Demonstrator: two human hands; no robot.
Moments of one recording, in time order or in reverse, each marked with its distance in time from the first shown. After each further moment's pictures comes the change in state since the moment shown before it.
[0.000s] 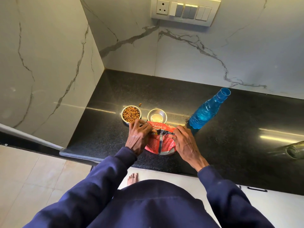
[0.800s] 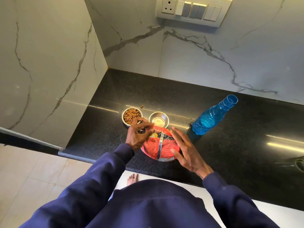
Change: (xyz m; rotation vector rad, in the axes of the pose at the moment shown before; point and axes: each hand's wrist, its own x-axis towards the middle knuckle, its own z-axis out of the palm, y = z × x) left_hand 0.022 -0.018 0.015 -0.684 -0.120 -0.515; right_hand -0.004 0.035 0.012 0.383 -0.307 -0.040
